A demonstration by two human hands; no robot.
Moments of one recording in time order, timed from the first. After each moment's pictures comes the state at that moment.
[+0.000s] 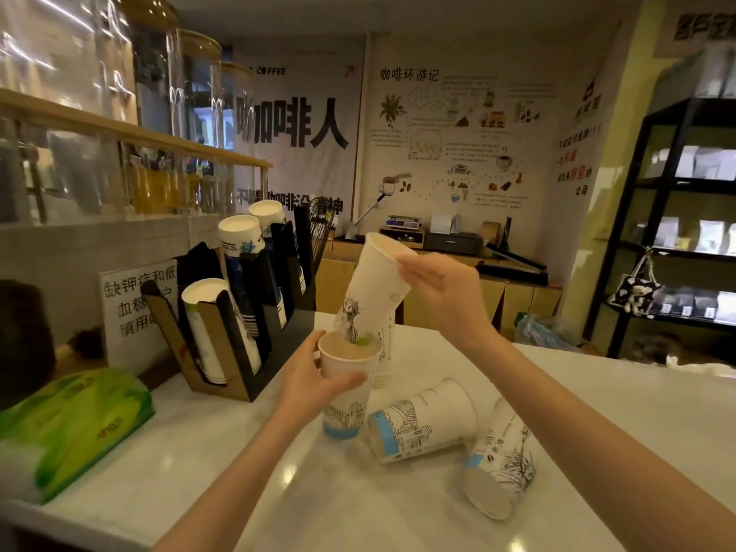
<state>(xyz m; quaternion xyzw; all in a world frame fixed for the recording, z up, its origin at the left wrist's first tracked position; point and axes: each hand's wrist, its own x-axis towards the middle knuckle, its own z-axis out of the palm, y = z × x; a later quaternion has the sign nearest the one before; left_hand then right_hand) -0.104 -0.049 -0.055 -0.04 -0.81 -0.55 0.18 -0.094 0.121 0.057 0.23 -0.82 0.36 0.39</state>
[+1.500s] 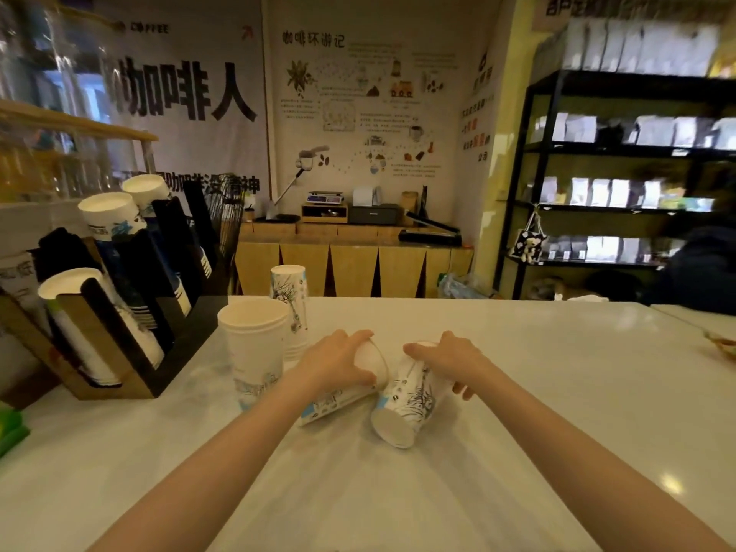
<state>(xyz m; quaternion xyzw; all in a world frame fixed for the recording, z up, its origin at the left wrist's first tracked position) -0.116 0.069 -0.056 -0.26 -0.95 -0.16 0.01 -0.061 0.245 -0.041 -0.23 -0.92 0.30 0.01</state>
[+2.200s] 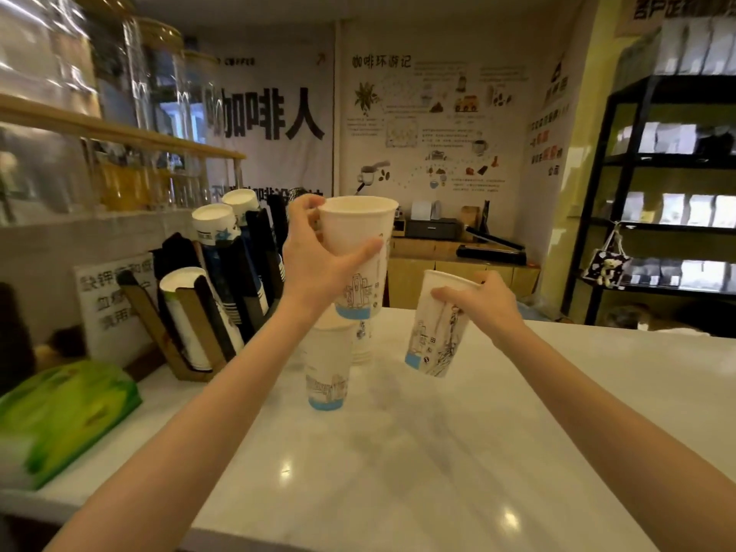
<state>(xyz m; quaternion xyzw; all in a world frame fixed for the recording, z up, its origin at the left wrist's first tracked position) -0.076 -0.015 0.056 -0.19 -0.71 -0.57 0.38 -0.092 0.197 0.021 -0.09 -0.83 0.50 0.22</state>
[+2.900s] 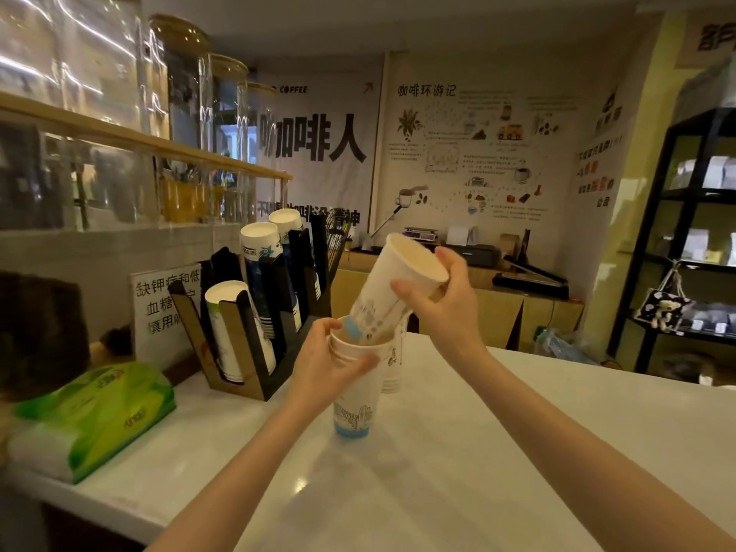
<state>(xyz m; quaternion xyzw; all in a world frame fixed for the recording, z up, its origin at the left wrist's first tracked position) -0.098 -0.050 -0.042 -0.10 -0.80 -0.54 0.24 -0.097 0.109 0.037 0.19 -0.74 0.55 0.34</state>
